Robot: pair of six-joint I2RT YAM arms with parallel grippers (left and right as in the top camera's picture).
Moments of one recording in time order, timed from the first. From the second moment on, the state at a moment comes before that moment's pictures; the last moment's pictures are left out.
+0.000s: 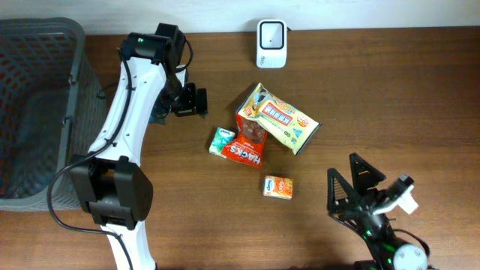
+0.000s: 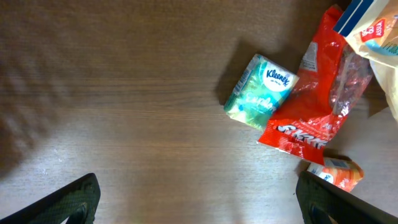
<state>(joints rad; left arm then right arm) -0.20 2.07 2.04 -1.53 0.10 -0.28 0.04 0.01 0.01 0.39 -0.39 0.76</state>
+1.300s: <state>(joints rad) -0.32 2.25 1.97 -1.00 0.45 -0.24 0.04 1.25 1.21 -0.95 -0.52 0.25</state>
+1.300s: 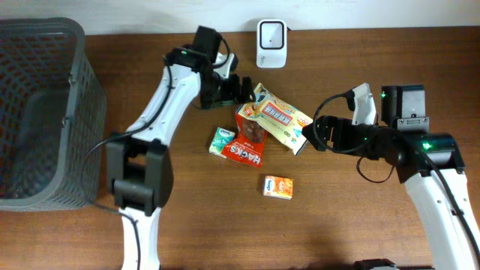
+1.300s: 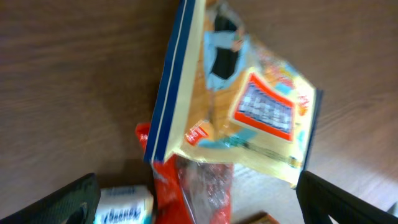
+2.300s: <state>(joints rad) -0.36 2.39 2.18 -1.23 0.45 -0.23 0.04 1.50 1.21 -1.02 -0.33 0.23</state>
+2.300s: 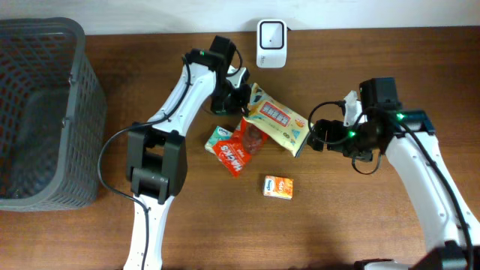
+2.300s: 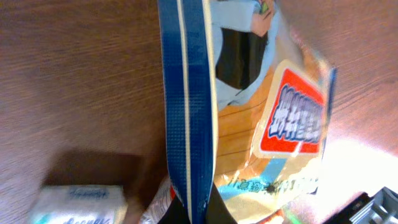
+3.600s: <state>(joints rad) -0.35 2.40 2.58 -1.63 0.37 -0.47 0.54 1.76 1.21 -0.51 0.03 0.12</state>
